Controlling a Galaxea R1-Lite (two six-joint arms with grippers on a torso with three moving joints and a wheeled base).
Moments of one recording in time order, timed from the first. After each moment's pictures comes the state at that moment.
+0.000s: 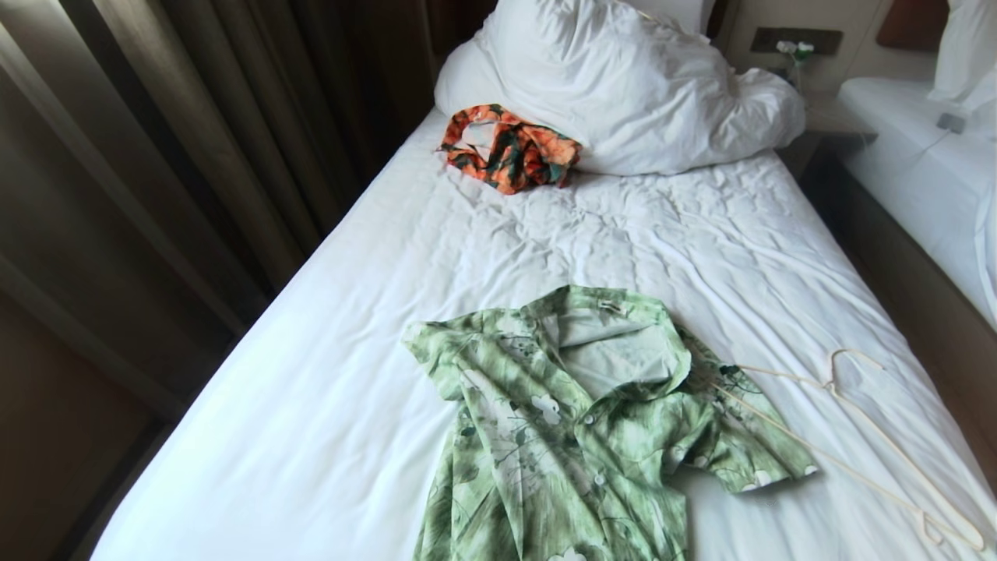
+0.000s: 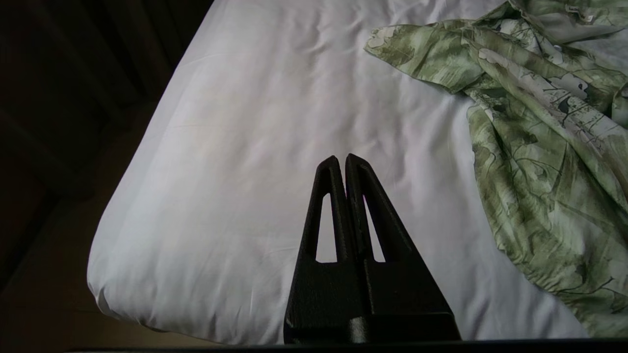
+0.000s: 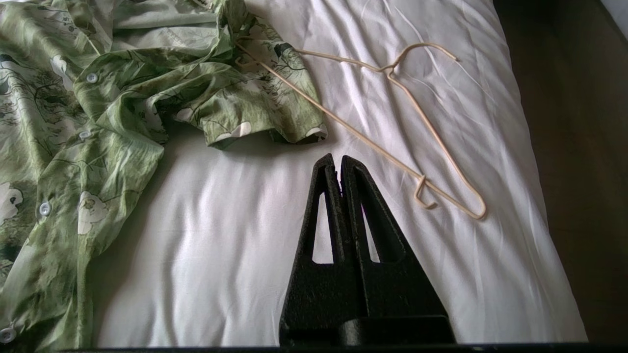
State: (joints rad) left arm 0.00 0.00 0.00 0.01 0.00 0.04; right arm 0.00 0.00 0.00 0.00 0.01 -0.03
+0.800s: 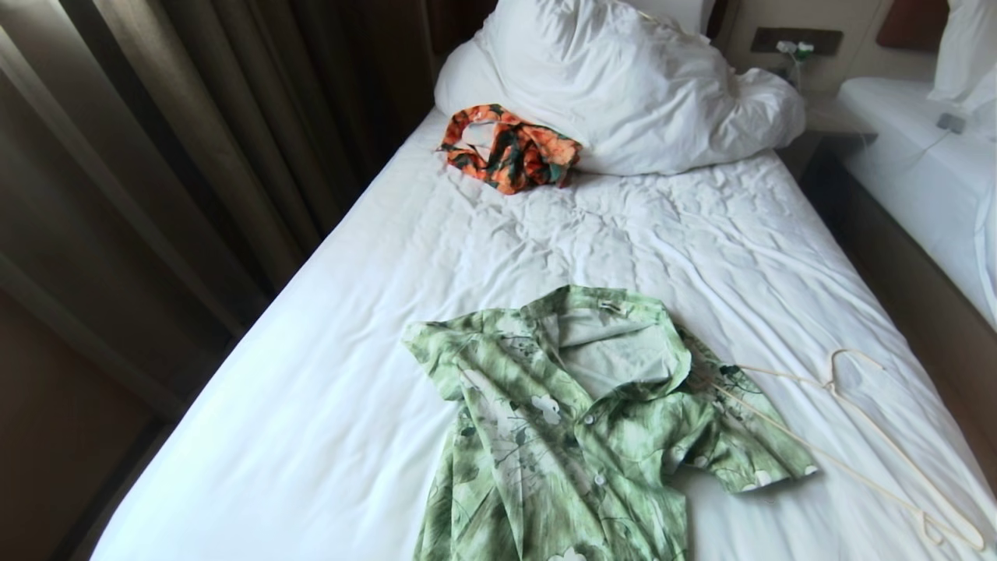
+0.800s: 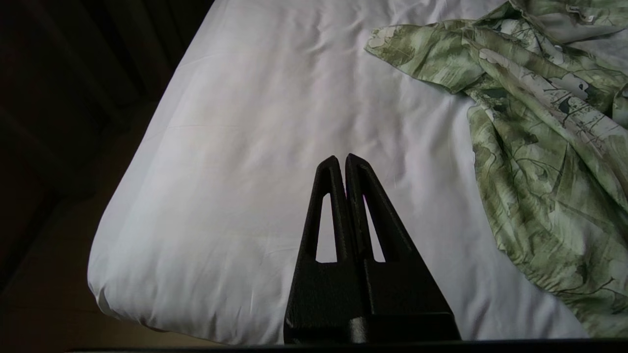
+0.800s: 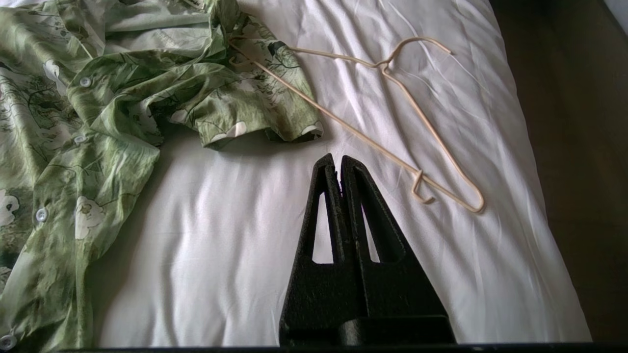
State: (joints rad) left arm -0.01 0.00 0.00 0.01 0.00 0.04; right arm 0.00 0.00 -0.01 0.01 0.00 0.00
